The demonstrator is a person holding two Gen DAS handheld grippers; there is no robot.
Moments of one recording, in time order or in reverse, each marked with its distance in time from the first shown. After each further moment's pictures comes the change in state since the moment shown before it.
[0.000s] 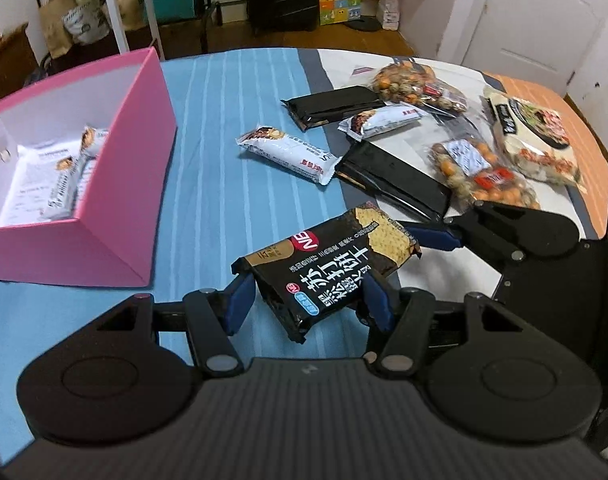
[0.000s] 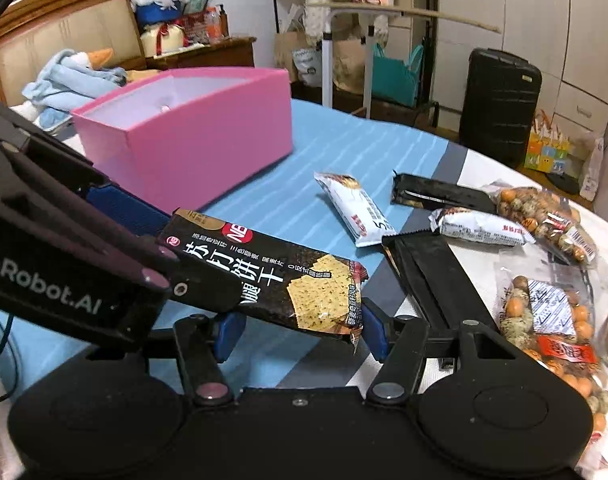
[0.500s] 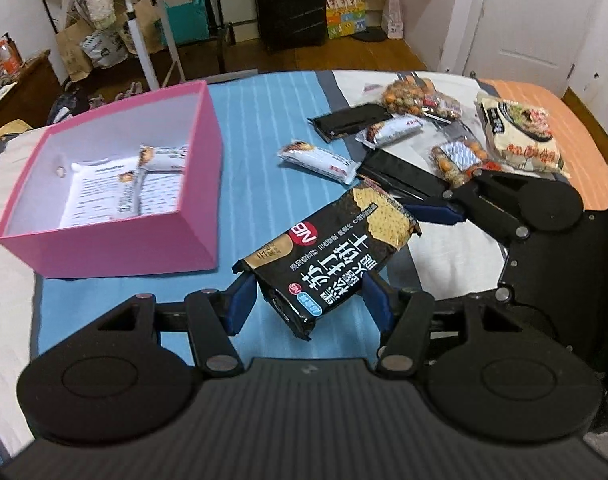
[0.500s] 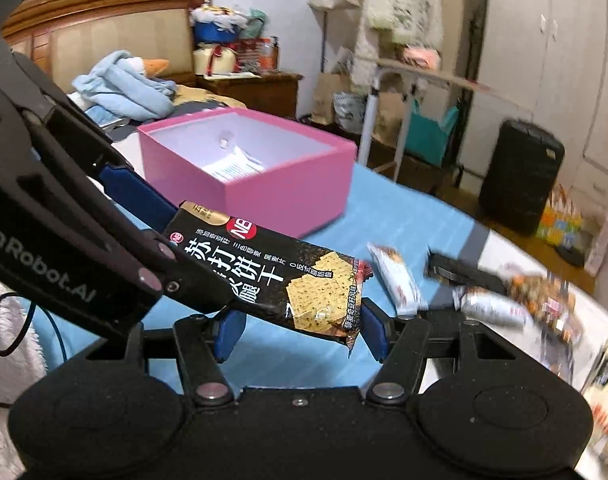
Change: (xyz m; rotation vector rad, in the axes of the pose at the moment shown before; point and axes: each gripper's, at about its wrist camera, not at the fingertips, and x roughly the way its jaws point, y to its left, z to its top) left arm -0.085 0.019 -0.016 0.039 -0.040 0.059; right arm -0.051 0.059 0.028 -0.186 -0.107 0.015
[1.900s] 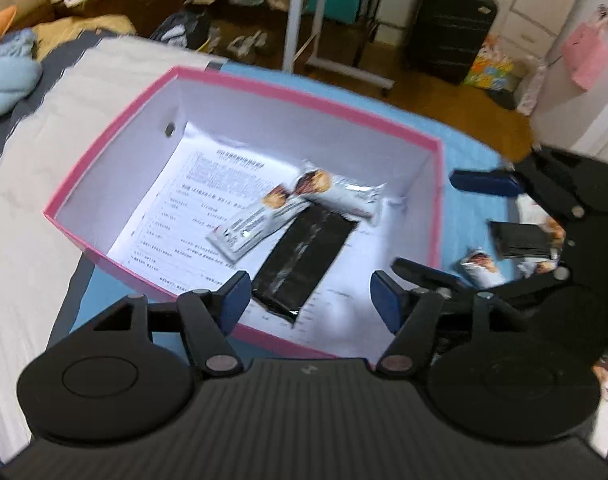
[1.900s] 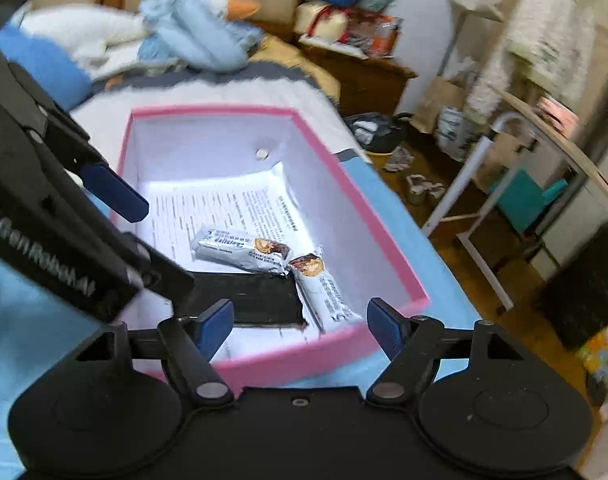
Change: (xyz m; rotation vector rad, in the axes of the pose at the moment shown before) left arm 0.070 0.177 0.060 -0.439 0.005 0.118; right arm 0.158 -0.017 0.151 -0.334 0.117 0.190
